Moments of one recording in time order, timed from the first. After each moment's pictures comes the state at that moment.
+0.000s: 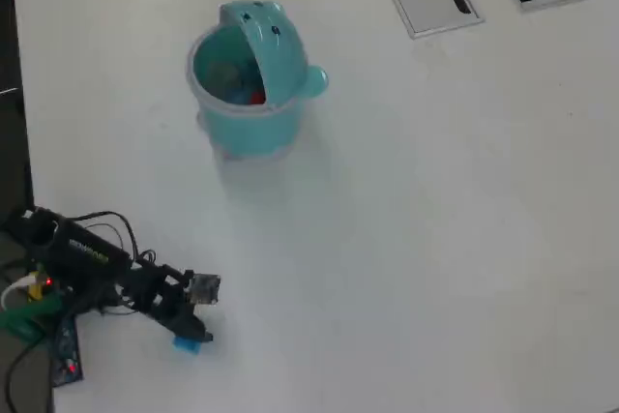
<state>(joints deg) 41.2 108.7 131.5 33.7 -112.1</state>
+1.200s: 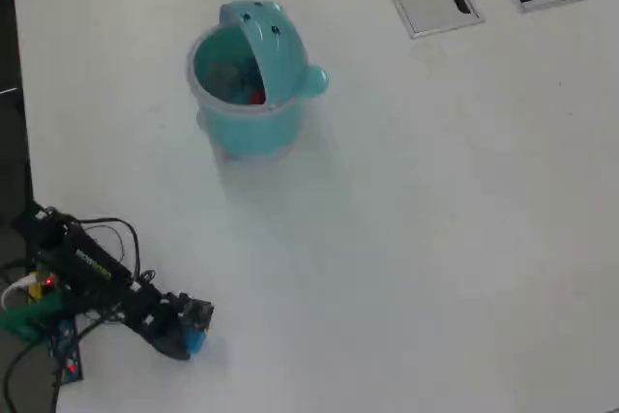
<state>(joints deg) 51.0 103.5 135.3 35.9 -118.3</state>
